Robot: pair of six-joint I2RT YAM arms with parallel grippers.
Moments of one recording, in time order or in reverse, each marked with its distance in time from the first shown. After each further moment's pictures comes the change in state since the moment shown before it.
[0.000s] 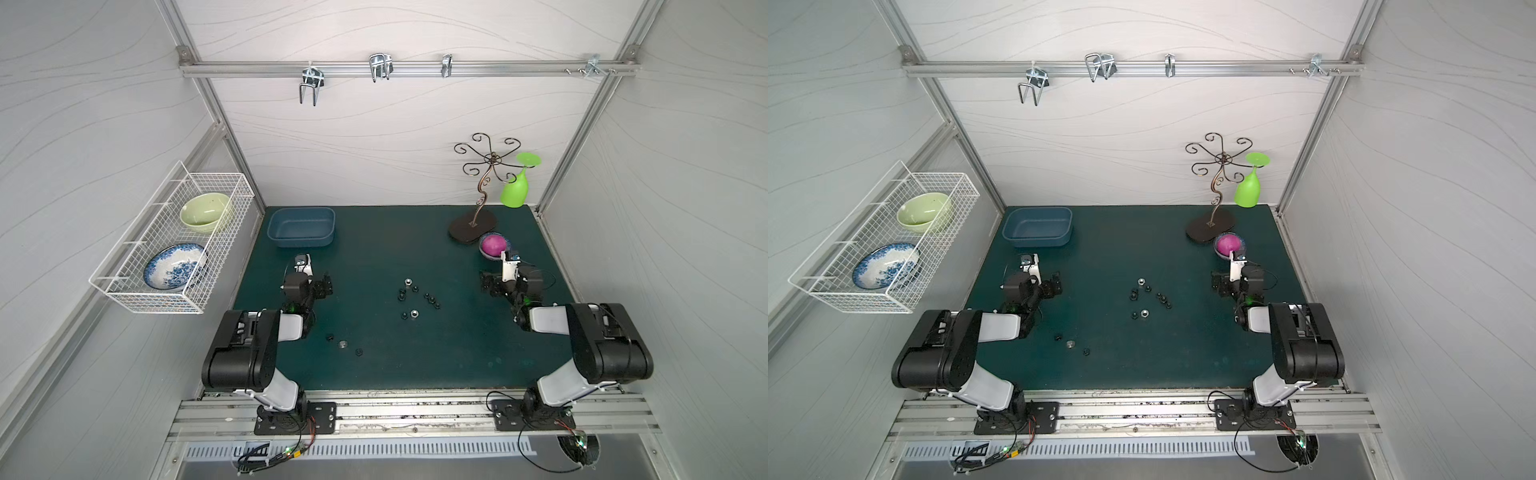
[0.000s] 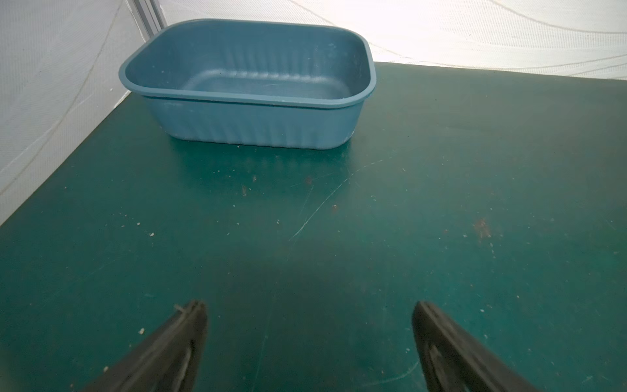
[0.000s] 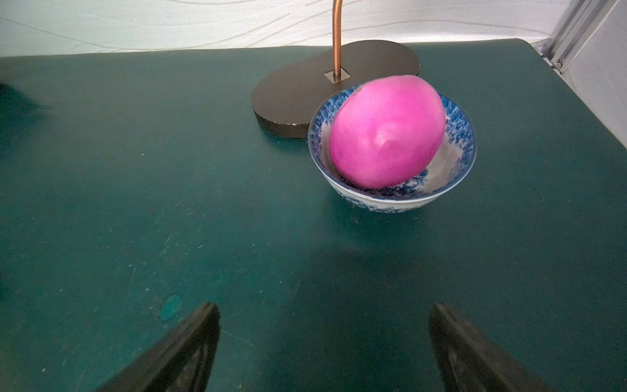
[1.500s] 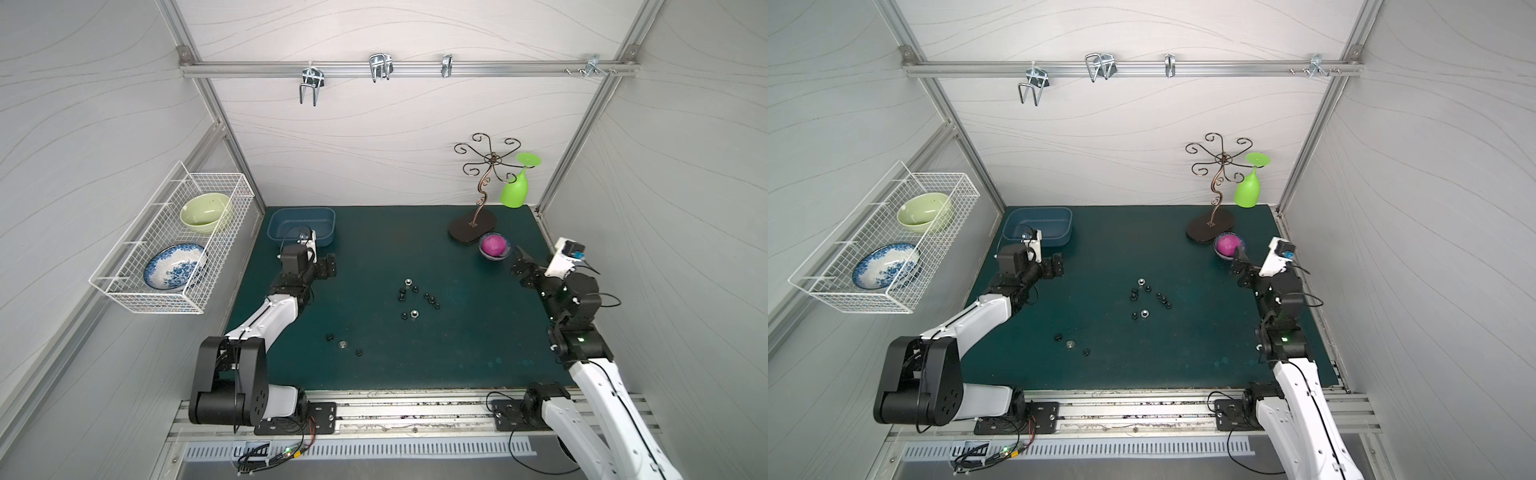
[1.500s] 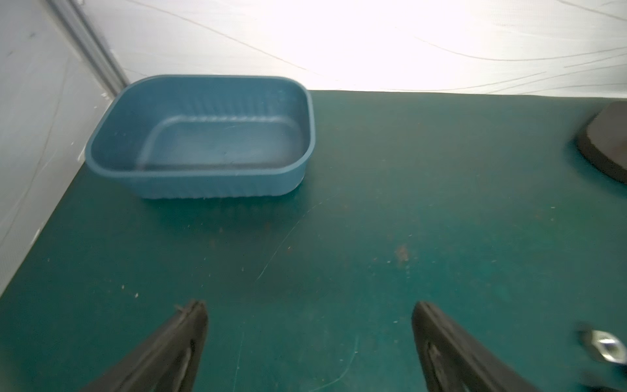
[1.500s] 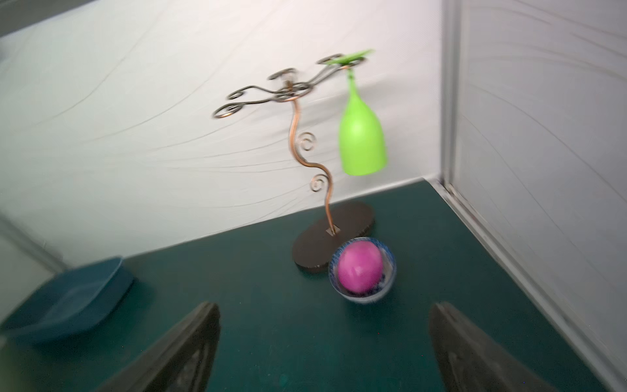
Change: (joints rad) left arm -0.054 -0.175 0.395 -0.655 0.114 0.039; right arm 0.028 -0.901 0.200 -0.790 0.283 0.380
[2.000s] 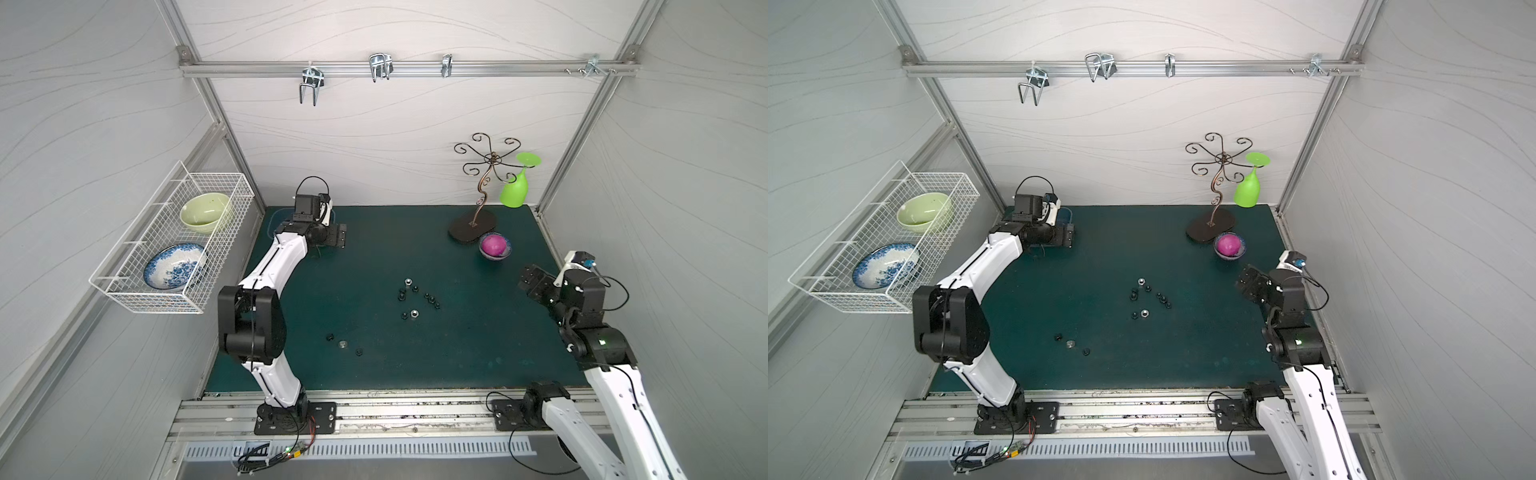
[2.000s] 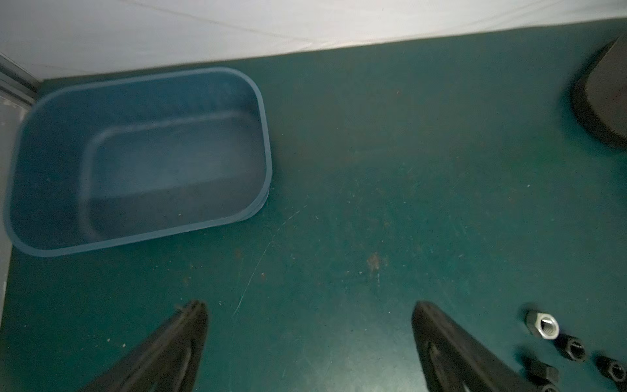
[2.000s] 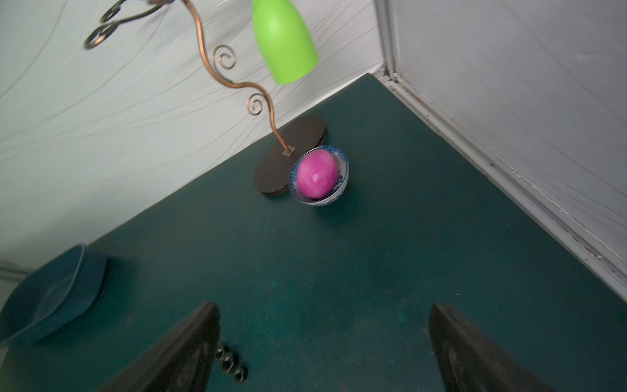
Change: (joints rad) left arm -0.029 0.413 0.706 -0.632 0.045 0.085; right arm 0.077 0.019 0.160 -0.478 0.026 0.095
